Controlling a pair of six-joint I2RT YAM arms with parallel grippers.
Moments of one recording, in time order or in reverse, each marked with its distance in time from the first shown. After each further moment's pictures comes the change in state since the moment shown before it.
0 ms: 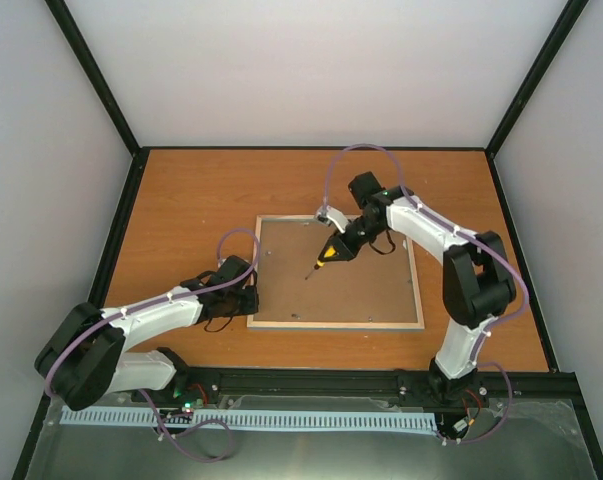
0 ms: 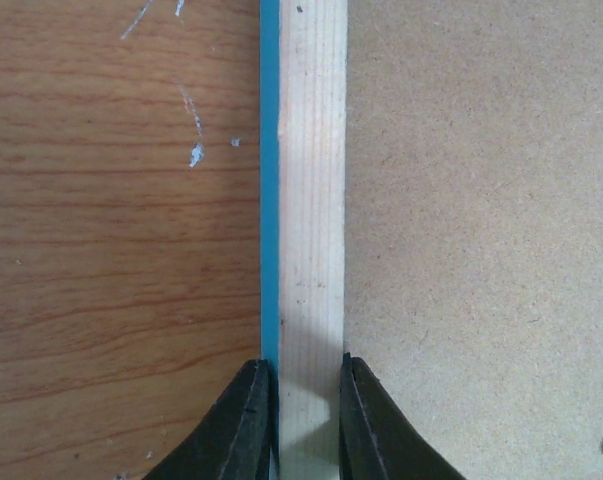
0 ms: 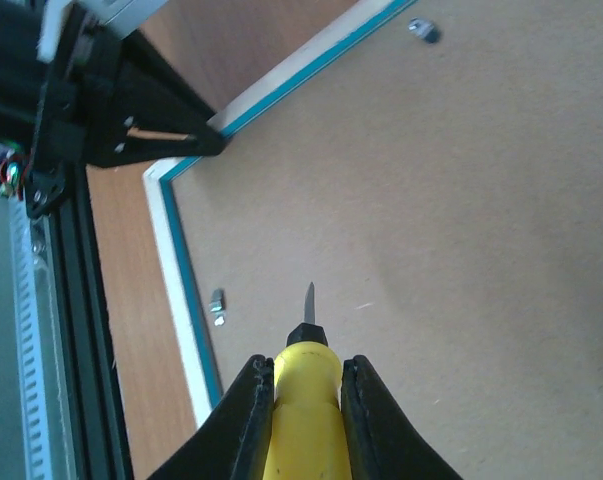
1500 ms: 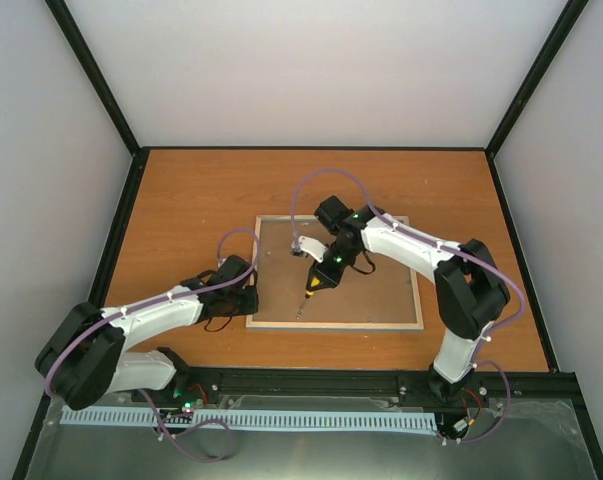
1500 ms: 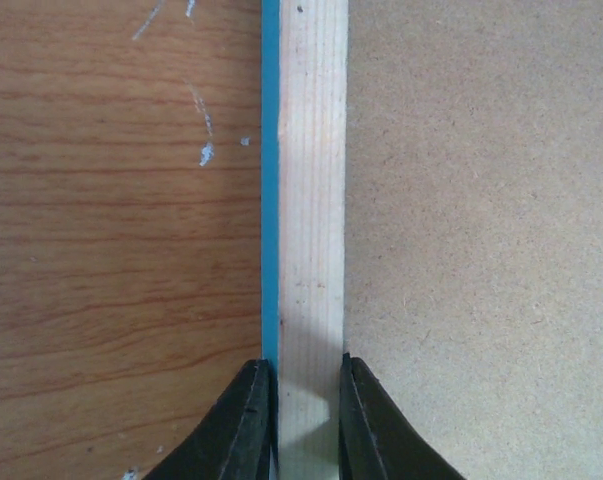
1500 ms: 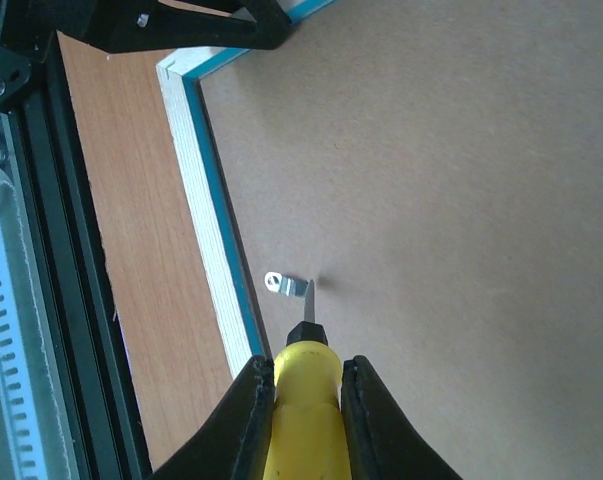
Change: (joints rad) left arm 0.000 -0.001 0.003 -0.009 -0.016 0.002; right arm 0.245 -0.057 -0.086 -0.008 0.186 0.038
